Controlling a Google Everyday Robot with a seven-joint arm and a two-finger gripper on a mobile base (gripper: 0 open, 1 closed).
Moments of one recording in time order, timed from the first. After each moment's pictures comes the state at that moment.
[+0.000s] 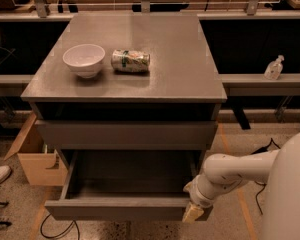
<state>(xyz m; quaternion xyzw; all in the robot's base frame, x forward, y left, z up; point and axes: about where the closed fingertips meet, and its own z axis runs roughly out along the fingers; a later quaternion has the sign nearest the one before) 0.449 -0.139 0.435 -0.64 0.75 0.12 0.11</state>
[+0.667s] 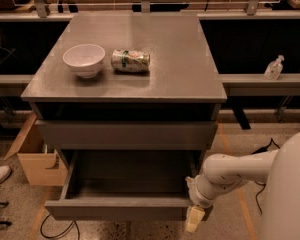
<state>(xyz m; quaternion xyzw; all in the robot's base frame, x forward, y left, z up) 0.448 -0.139 0.435 -0.64 0.75 0.12 0.11</state>
